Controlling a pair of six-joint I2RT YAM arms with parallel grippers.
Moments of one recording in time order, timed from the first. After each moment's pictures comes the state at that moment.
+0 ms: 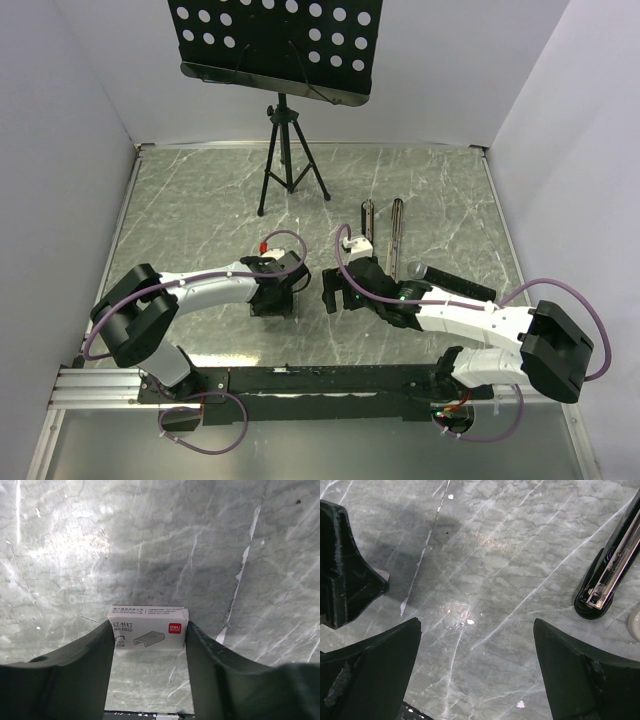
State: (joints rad) left arm -0.89 1.55 0.86 -0.65 -0.27 -0.92; right arm 0.96 1.20 0.63 -0.16 0.27 0.55
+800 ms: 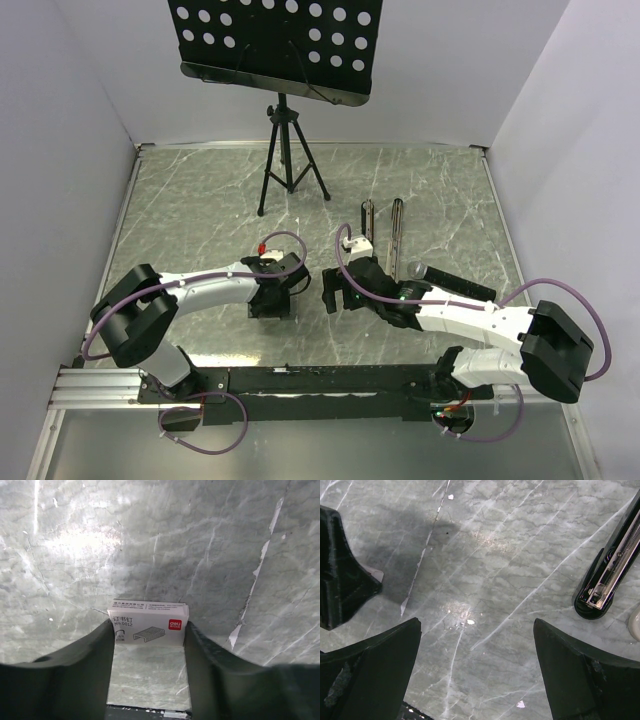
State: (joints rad) left arm -0.90 1.55 0.87 -0.70 -0.29 -0.94; right arm 0.96 1.20 0.63 -0.16 0.27 0.55
